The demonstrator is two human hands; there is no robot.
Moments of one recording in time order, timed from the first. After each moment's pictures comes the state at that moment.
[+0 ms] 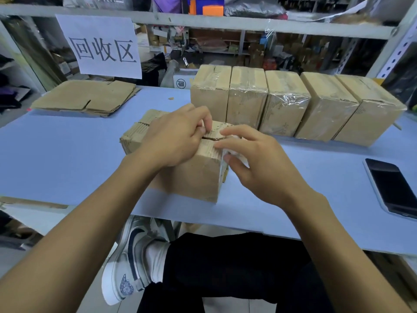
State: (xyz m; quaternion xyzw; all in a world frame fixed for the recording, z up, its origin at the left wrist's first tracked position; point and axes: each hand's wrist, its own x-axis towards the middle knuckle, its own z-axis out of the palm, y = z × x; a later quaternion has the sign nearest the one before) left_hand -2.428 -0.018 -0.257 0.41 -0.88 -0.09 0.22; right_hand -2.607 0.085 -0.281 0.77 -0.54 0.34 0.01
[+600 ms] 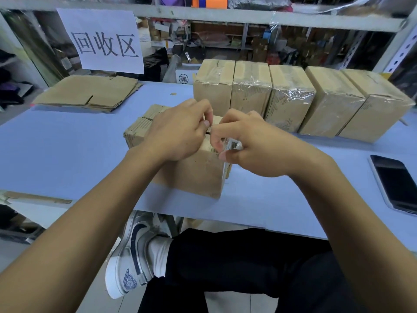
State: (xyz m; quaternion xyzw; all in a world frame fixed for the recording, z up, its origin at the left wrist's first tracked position) left_hand -2.430 -0.020 -0.256 0.42 -0.88 -0.09 0.22; right_hand -2.599 0.073 -0.231 0.81 -0.56 0.14 -0.14
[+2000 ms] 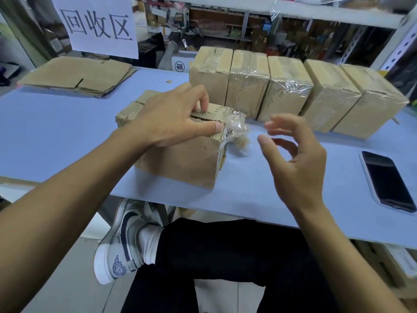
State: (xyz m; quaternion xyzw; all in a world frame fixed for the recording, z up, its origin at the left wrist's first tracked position) left_hand -2.425 -0.019 -0.251 0.41 -0.88 -0.12 0.20; right_hand -2.627 0.121 -0.303 0.60 -0.56 0.58 -0.05
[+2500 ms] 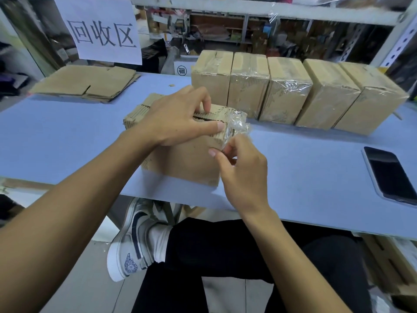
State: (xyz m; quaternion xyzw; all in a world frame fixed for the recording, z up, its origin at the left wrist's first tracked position) left_hand -2.424 -0.014 -0.247 0.41 -0.88 -0.15 0.20; right_hand -2.555 0.100 -0.332 0.57 -0.61 0.55 -0.05
